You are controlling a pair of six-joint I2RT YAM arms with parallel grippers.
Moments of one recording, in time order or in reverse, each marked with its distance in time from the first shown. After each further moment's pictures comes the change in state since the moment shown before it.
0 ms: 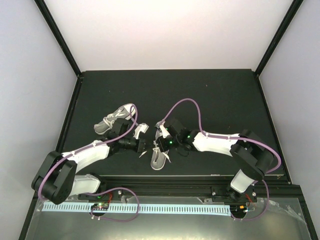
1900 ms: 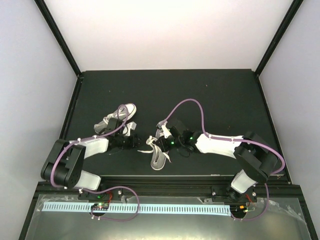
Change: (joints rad) left arm 0.190 0.130 -0.007 -0.045 -0.185 -0.118; right arm 0.003 -0.043 -0.043 0.044 0.009 0.009
